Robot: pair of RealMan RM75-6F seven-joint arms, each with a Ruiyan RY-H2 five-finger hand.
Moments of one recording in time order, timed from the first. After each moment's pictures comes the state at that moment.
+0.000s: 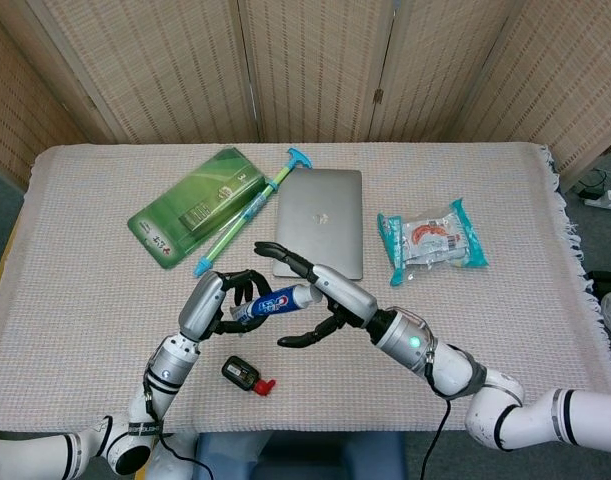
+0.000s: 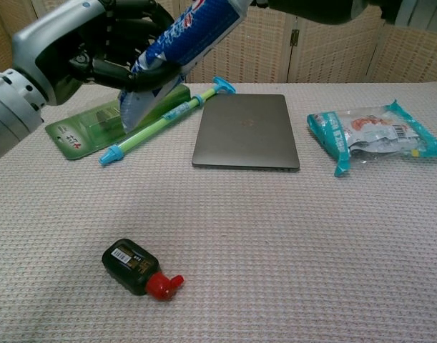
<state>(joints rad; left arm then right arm) -0.65 -1.62 -0.22 -1.58 1.54 1.33 -0.38 0.85 -1.21 0.26 -1.89 -1.52 0.95 0.90</state>
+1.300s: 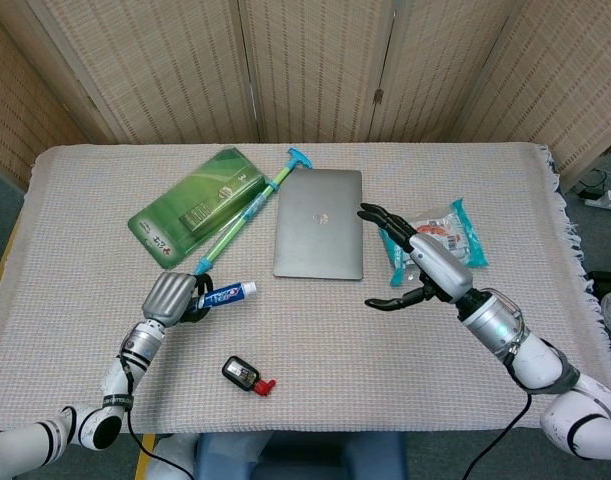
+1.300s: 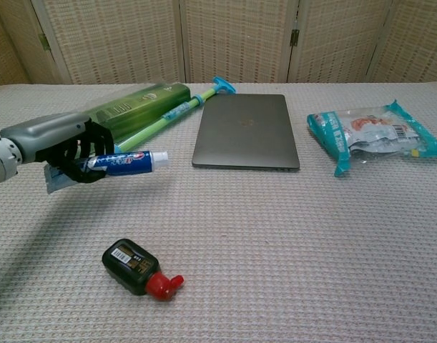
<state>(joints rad) -0.65 -1.56 -0.14 -1.33 1.21 1.00 0.15 0.69 -0.95 0.19 -1.83 -1.53 1.04 0.77</state>
